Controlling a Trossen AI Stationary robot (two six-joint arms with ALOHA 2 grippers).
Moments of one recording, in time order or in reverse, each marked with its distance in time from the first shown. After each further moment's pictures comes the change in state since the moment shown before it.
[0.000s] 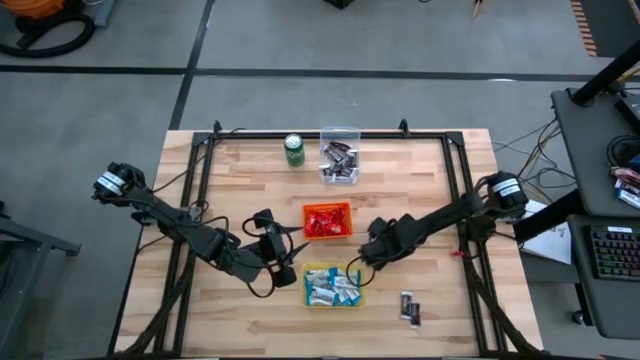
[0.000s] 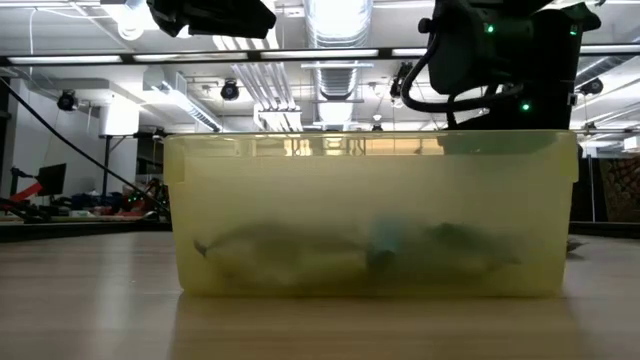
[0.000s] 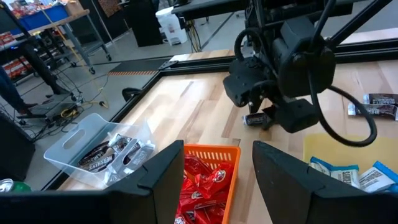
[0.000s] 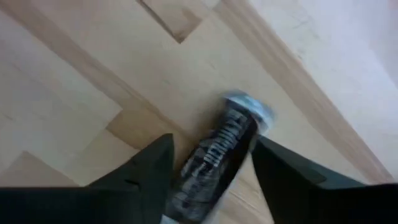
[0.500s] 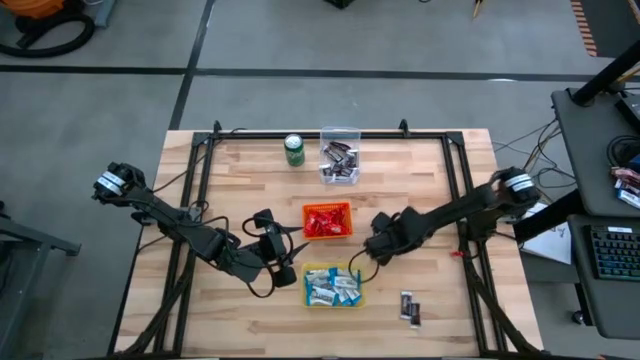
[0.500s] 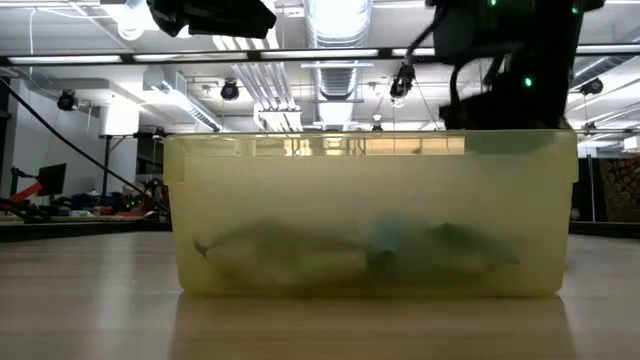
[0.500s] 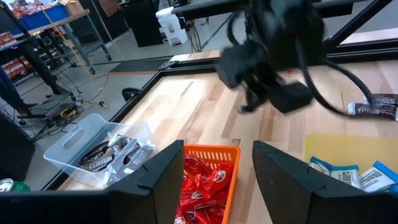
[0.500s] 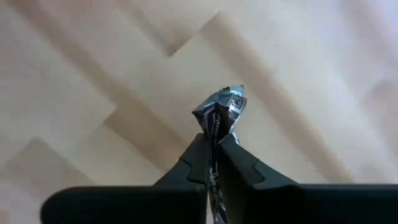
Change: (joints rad) left arm 0.000 0.000 0.000 0.001 0.000 0.000; right arm -0.021 -0.105 -0.004 -0.051 0.027 -0.091
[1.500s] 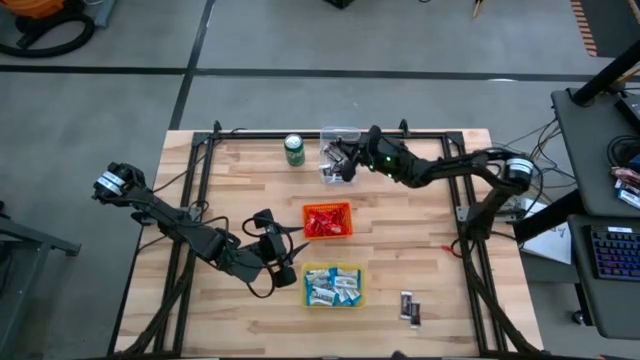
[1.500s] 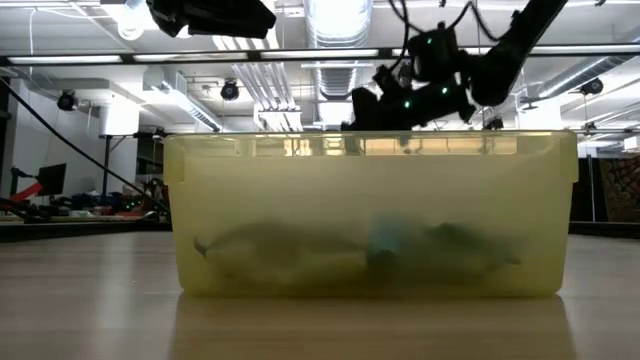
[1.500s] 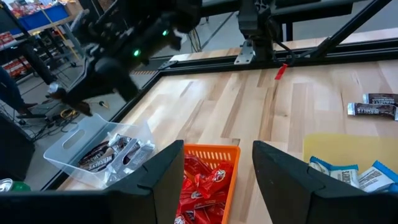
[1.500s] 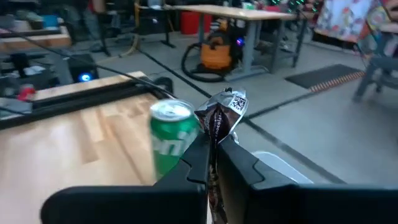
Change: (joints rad) left arm -0.002 0.000 0.000 -0.001 0.000 -0.002; right arm -0.687 -0.023 -0.231 1.680 -0.145 -0.992
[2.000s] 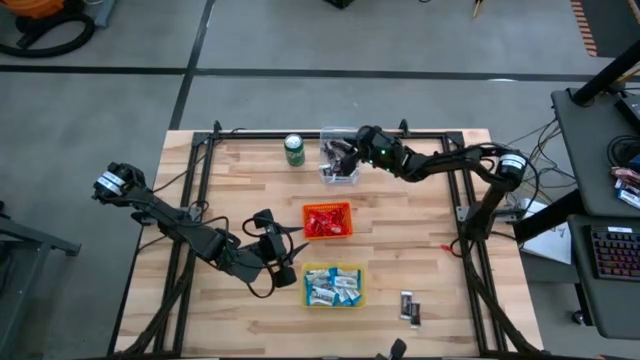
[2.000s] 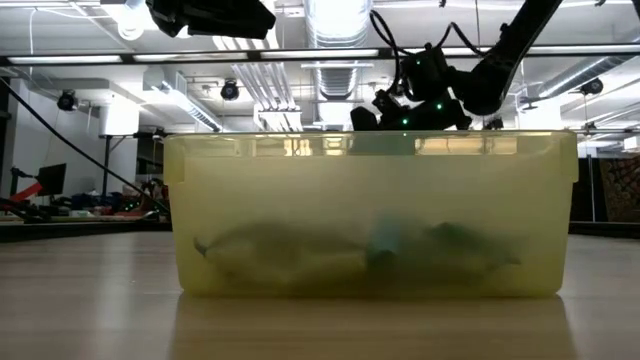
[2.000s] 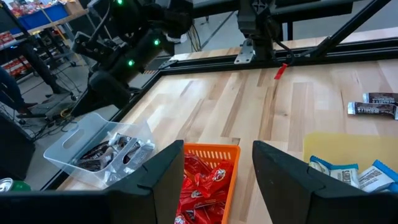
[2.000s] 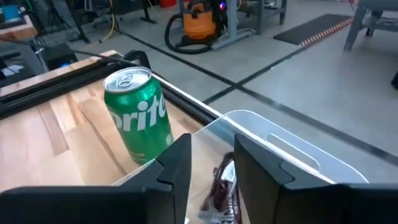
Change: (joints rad) left arm 0.000 0.000 0.000 -0.004 0.000 -0.003; right arm -0.076 0.068 0.035 -0.093 -0.018 0.144
